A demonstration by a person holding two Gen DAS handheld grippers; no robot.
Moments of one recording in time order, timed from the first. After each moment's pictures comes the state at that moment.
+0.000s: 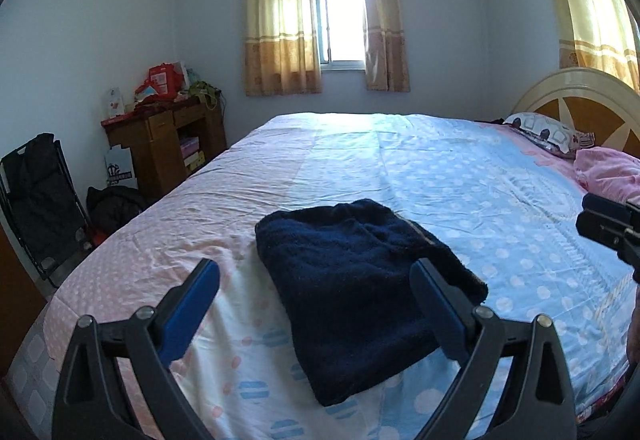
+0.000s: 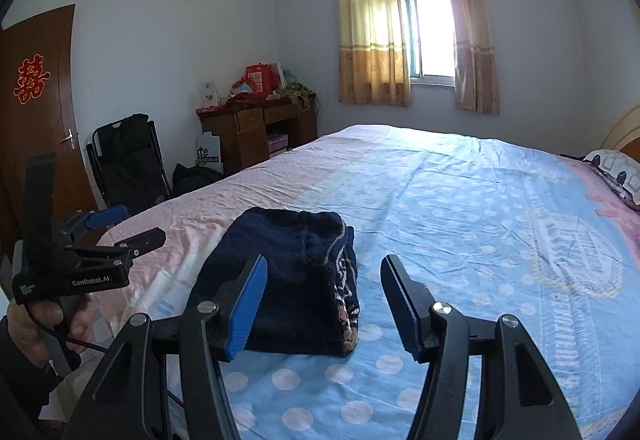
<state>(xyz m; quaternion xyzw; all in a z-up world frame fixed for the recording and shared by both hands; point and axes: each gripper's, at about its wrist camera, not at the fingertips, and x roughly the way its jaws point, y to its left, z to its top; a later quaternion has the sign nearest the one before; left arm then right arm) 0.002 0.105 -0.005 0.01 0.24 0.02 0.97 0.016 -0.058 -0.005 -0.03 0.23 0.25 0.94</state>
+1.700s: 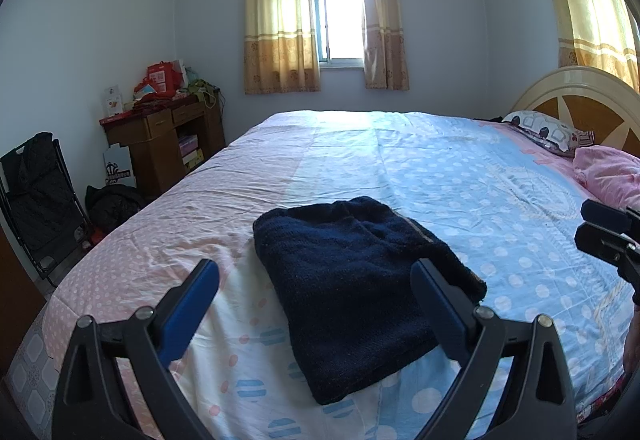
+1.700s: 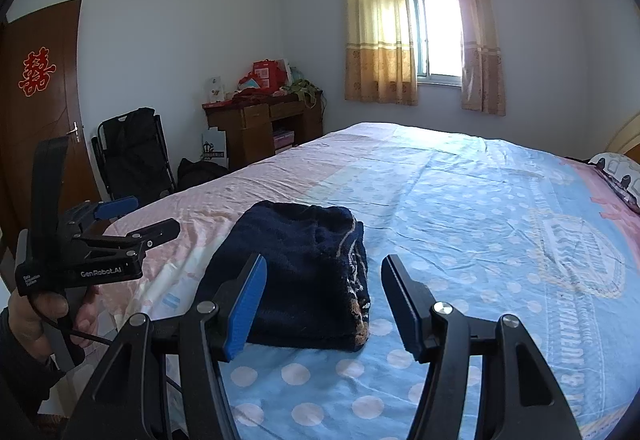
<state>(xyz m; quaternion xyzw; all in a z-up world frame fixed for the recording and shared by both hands) 0.002 0.104 -0.006 0.01 0.24 0.02 0.97 0.004 -0.055 -0.005 -0.04 0.22 0.27 0.94</state>
